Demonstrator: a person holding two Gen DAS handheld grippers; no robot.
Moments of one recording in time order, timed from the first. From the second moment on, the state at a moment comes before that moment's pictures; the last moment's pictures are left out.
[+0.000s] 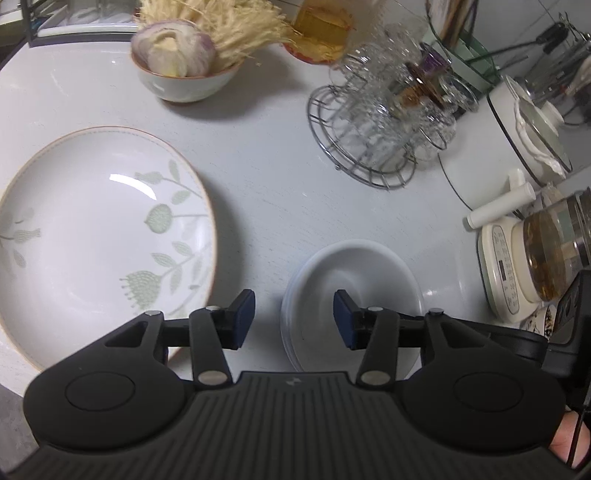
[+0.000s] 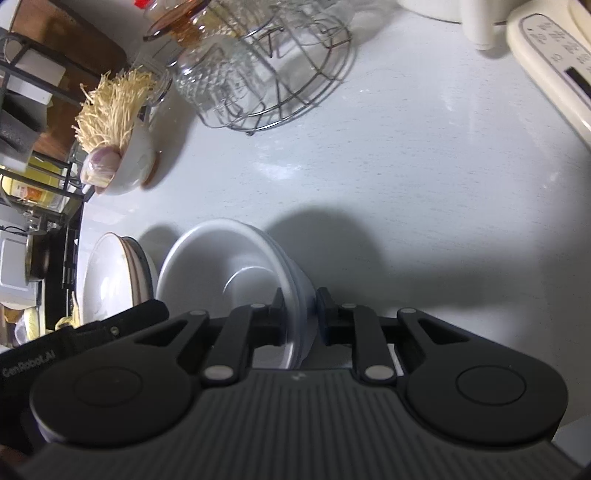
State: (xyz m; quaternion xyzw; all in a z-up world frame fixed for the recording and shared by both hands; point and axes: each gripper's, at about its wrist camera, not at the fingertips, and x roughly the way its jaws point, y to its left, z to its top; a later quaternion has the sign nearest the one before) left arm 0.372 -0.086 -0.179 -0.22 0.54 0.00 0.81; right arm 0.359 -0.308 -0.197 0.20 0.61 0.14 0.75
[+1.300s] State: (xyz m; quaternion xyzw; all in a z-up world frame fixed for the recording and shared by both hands) left arm 0.382 -0.177 -0.223 -0.17 0.59 -0.13 0.78; right arm 0.291 -0.396 -0.181 0.27 0.56 0.04 0.78
